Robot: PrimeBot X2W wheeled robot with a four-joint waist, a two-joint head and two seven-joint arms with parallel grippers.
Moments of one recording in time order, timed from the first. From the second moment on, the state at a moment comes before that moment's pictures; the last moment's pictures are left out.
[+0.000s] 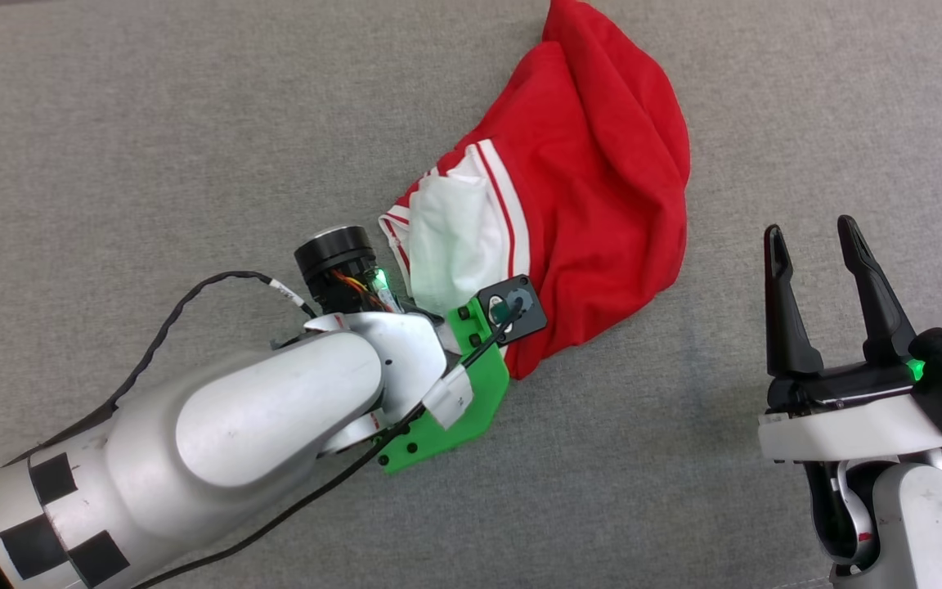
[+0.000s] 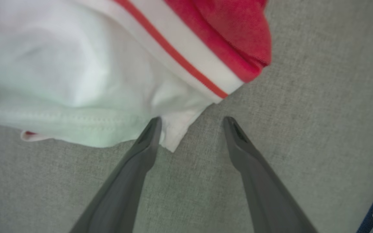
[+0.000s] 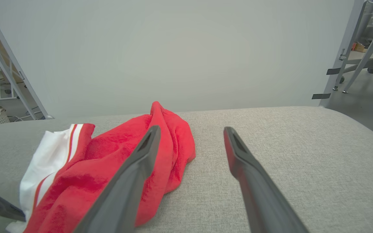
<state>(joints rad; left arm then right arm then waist) -1.02 0.52 -1.28 0.07 -0.67 -0.13 0.80 -0.15 -0.05 0.04 -0.09 0.18 0.13 -0.26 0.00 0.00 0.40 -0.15</state>
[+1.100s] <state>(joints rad) -0.93 0.70 -1.26 0.19 -0.66 -0.05 0.21 -0.08 -0.05 0.00 -0.08 0.16 0.13 -0.26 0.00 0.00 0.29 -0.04</state>
